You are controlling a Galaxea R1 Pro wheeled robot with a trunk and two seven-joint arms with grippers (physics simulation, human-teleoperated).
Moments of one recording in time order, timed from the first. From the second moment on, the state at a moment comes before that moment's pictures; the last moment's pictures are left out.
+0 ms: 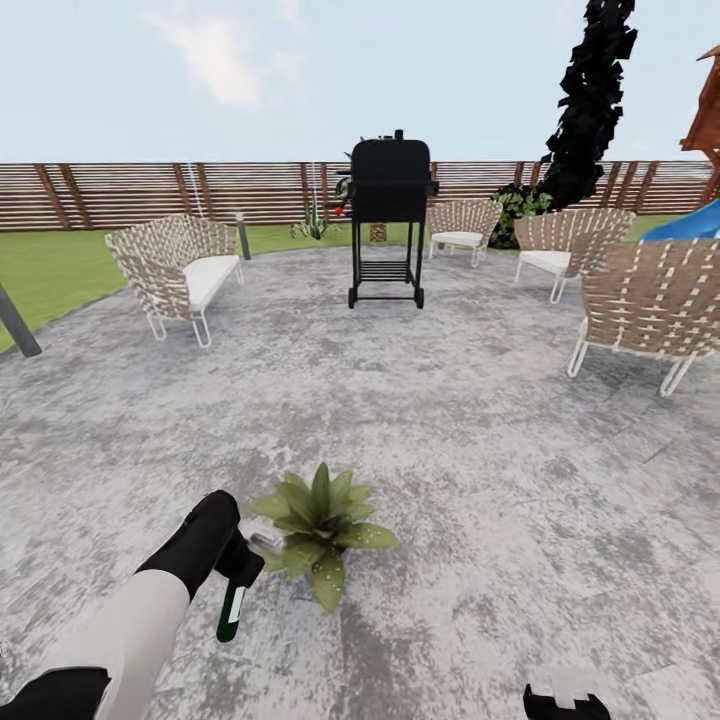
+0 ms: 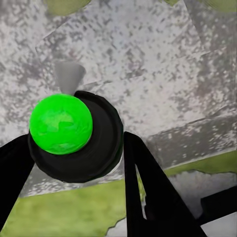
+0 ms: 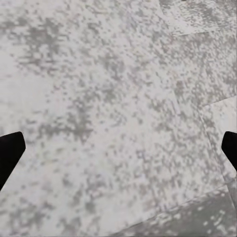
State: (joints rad) left arm -0.78 0.00 0.02 -0.63 -0.90 0.99 -0.87; right arm -0.45 -0.09 -0.19 -0.03 0.23 -0.36 -0.30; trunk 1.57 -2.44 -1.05
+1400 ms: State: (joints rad) left arm -0.75 0.00 0.03 -0.56 -0.94 0.99 -0.86; right arm -0.45 -0.09 -0.19 -0.03 0.23 -0.36 -0.30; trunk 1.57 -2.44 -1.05
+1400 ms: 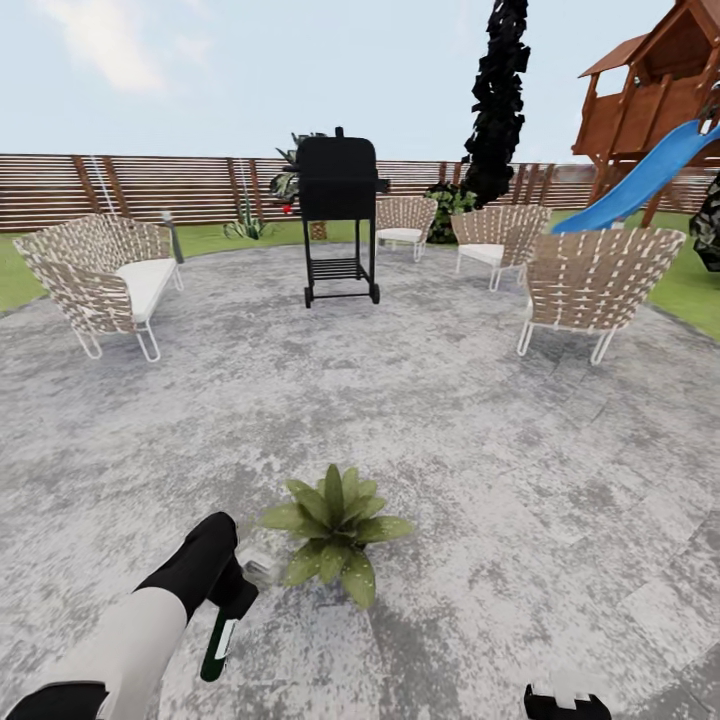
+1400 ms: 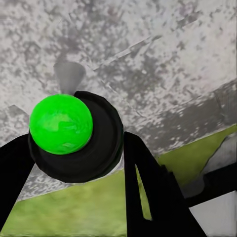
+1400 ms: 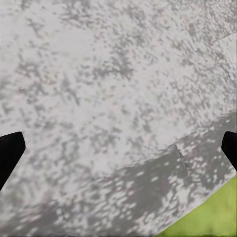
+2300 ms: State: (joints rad) left arm -0.74 0.00 0.03 -0.55 -0.95 0.98 -0.87; right arm -0.45 -0.09 -0.19 -0.03 0.23 -0.36 -0.30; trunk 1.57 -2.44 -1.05
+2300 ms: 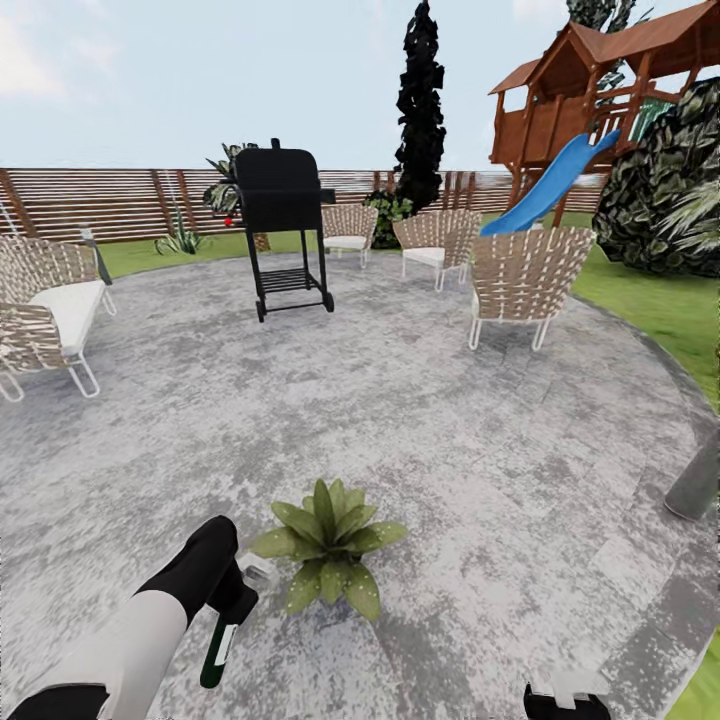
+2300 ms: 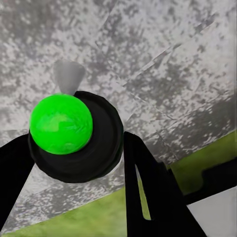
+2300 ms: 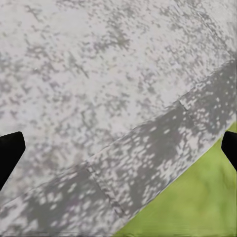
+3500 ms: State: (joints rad) left arm -0.85 0.02 -0.18 -0.61 -0.94 0.99 -1.12; right arm -0.45 -0.10 -0.19 -0.03 0.23 -0.36 -0.30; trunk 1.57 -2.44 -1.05
